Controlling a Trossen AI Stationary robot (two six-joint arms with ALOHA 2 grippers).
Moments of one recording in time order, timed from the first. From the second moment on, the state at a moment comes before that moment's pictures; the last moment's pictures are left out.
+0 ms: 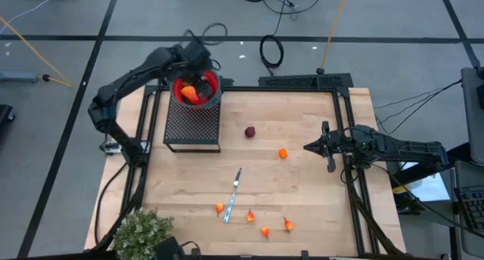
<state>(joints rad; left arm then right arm) 0.63 1.62 1.74 -1.17 -0.22 0.17 -0.09 0.19 0.21 -0.16 -0.13 0.08</state>
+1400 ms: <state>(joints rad) 0.30 1.30 1.69 -1.03 0.04 -0.05 -0.09 0.19 0.21 -0.16 -0.13 0.08</state>
